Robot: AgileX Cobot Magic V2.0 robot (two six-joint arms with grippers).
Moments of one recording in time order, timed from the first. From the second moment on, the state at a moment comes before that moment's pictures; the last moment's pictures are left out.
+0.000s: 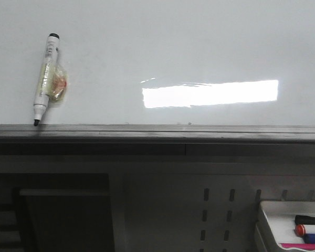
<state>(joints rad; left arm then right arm) -0.06 0.48 -0.20 -0.01 0.03 -0.07 -0.12 0.46 -0.20 0.09 0.18 0.00</state>
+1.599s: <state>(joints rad) -0.53 1.36 -0.32 -0.01 -0.61 -0.28 -0.12 0.46 -0.20 0.09 0.15 0.00</state>
